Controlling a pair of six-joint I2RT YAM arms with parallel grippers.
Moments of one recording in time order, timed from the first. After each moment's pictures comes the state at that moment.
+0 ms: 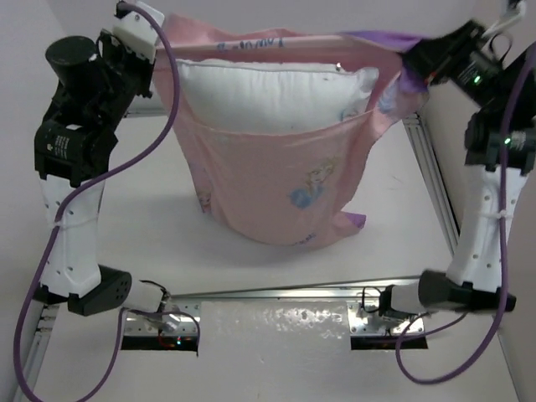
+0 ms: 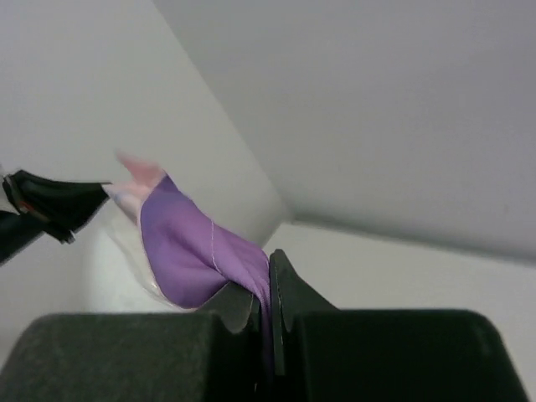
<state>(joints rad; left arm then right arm) -0.23 1.42 2.27 -0.84 -0.11 0.44 -0.21 1.34 1.84 -0.21 -0.80 0.72</state>
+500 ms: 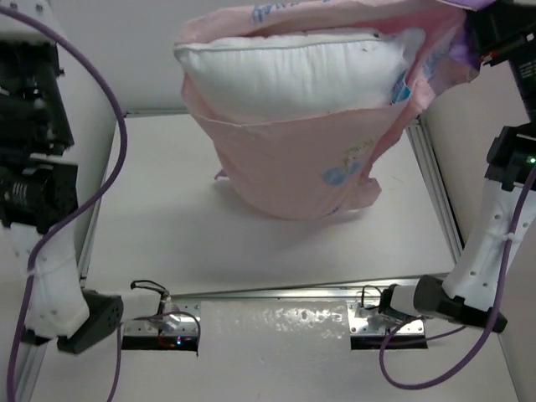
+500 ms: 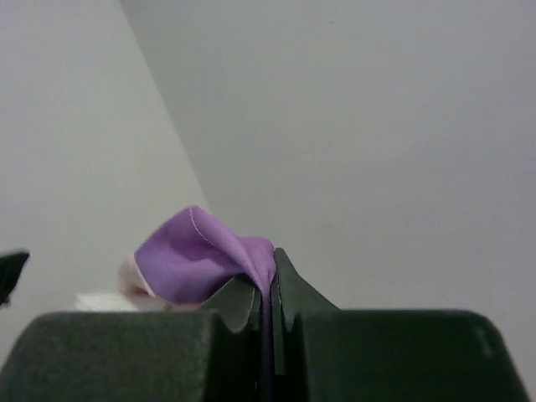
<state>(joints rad) -0.17 1.30 2.27 -0.36 -0.42 0.65 -0.38 1.37 2.07 0.13 -0.71 0.97</state>
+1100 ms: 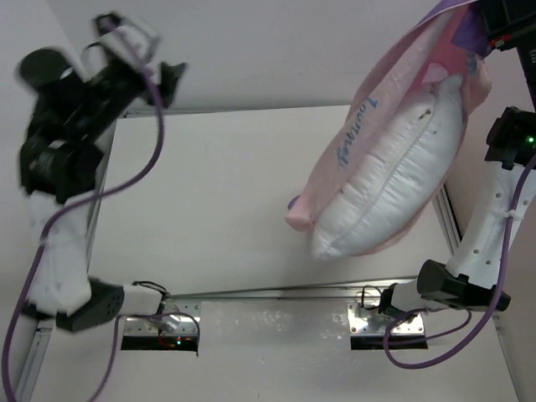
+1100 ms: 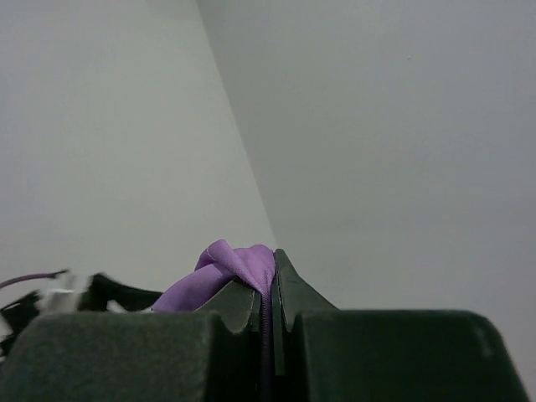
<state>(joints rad) -0.20 1.24 2.11 -0.67 0.22 0.47 -0.38 1.43 2.06 0.42 -0.70 1.24</state>
